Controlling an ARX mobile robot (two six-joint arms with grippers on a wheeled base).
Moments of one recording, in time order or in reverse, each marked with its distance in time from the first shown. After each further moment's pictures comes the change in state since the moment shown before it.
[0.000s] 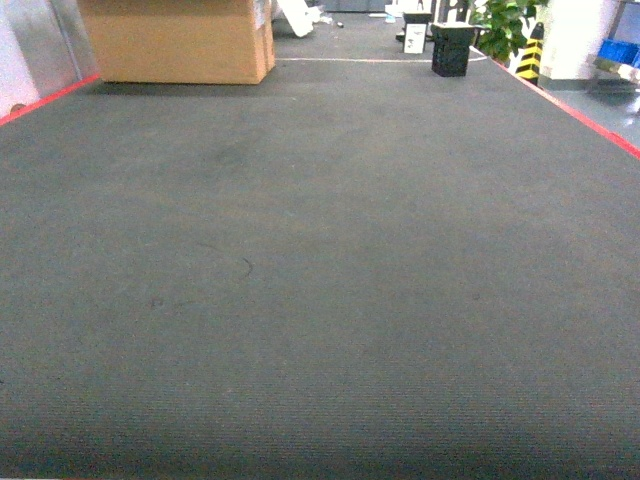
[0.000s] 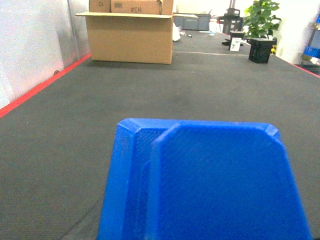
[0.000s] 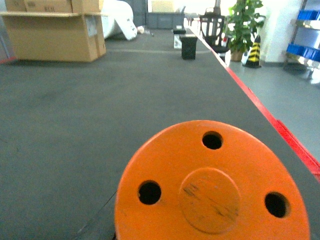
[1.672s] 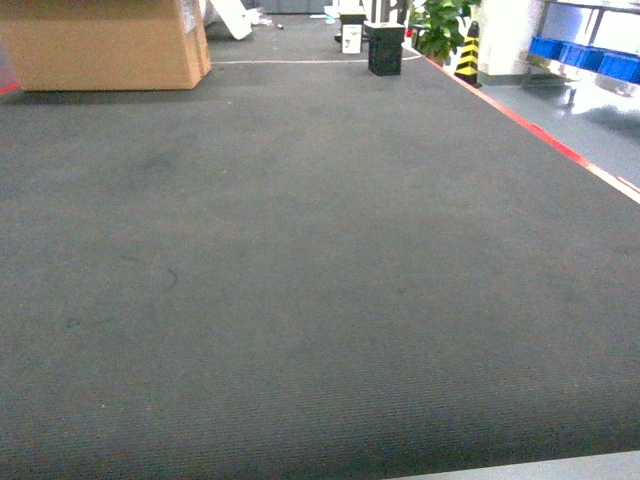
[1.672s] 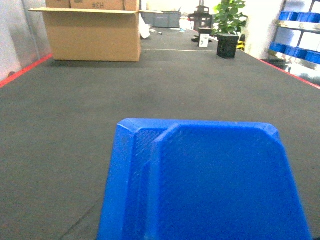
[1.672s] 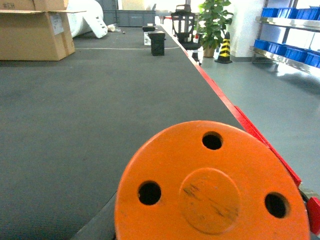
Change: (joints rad) left arm 0.002 -0.190 -0.029 -0.164 -0.001 0.000; right arm 0.000 -0.238 -0.005 -0.243 0.000 0.000
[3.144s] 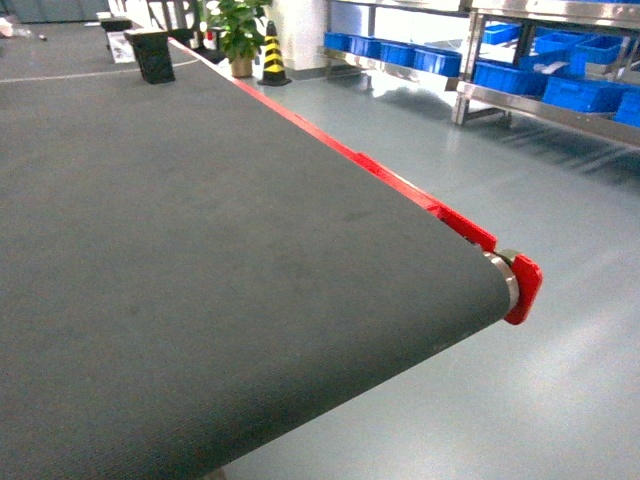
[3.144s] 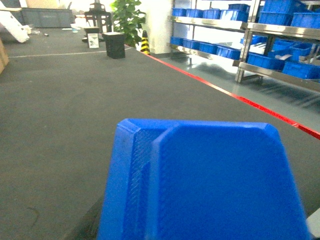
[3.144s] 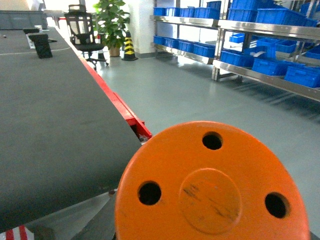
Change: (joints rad) left arm 0.000 0.000 0.000 0.000 0.000 0.000; right arm 0.000 0.000 0.000 0.000 0.000 0.000
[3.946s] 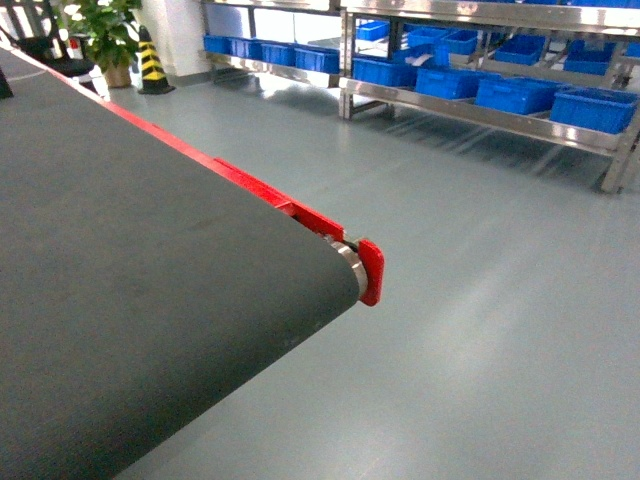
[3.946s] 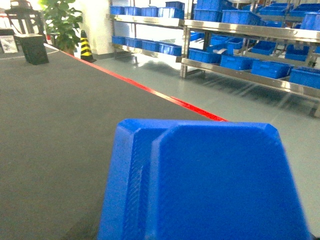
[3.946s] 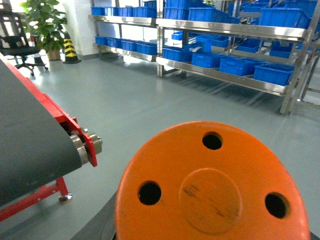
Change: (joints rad) left arm 0.000 0.000 0.000 0.000 0.000 0.000; right arm 0.000 0.000 0.000 0.000 0.000 0.000
